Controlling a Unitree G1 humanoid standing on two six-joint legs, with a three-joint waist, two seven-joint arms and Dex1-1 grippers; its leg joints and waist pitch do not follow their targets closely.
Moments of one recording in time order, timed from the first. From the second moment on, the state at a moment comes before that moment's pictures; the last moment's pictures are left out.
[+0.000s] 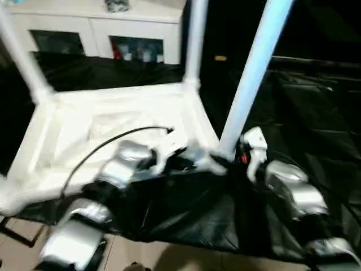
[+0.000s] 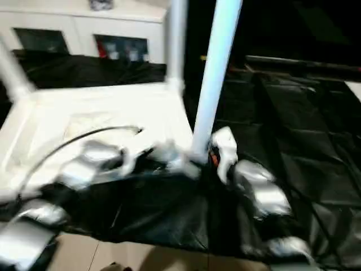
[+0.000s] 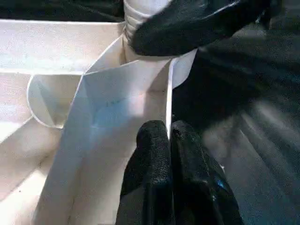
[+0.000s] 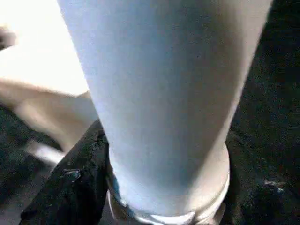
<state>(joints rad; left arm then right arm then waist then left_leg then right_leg) -0.72 0.15 -0.28 0.77 0.07 0.14 -0.92 -0.47 -0.20 0.01 0.58 0.14 0.15 0.58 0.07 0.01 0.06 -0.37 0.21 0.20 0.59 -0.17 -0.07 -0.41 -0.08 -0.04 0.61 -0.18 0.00</state>
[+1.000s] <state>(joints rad) -0.65 0.28 -0.30 0.68 0.01 0.05 -1.28 -0.42 -0.37 0.13 0.53 0.19 0.06 1.14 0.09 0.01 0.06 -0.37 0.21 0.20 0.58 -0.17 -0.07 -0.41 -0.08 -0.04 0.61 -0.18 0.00</state>
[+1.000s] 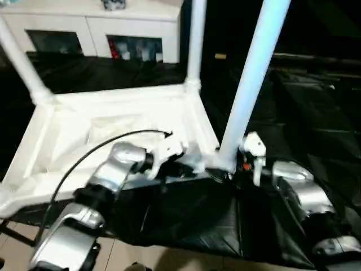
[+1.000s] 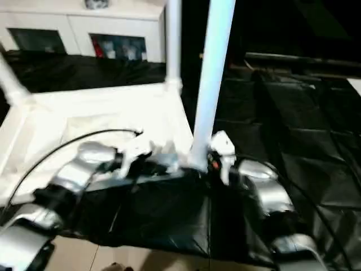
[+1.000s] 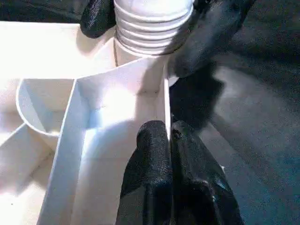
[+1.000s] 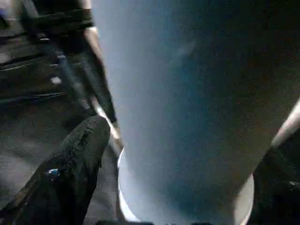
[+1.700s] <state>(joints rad) -0.70 0.20 -0.28 0.76 0.08 0.07 -1.03 -0.45 -0.23 0.06 0.62 0.12 0.03 0.73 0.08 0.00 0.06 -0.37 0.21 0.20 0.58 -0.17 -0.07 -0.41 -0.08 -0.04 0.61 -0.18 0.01</state>
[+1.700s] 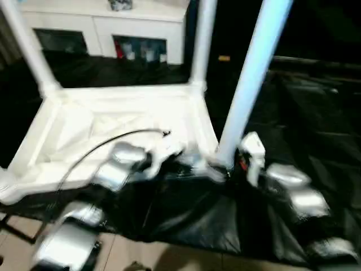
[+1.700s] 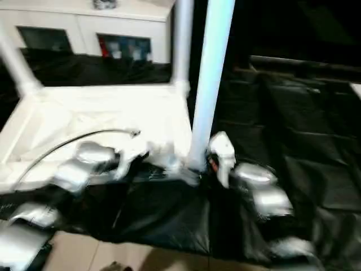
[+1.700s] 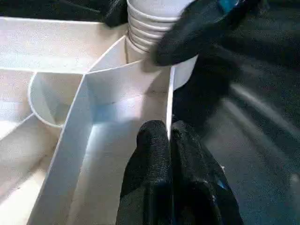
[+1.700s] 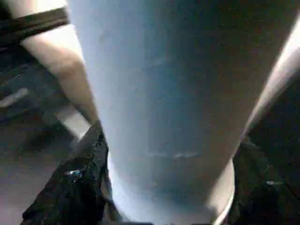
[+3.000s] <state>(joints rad) -0.64 0.31 -0.30 0.67 0.02 0.03 -1.37 -0.42 -0.38 0.17 0.54 0.18 0.02 1.24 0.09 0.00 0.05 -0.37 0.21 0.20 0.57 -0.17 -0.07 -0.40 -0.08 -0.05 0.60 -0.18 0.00</state>
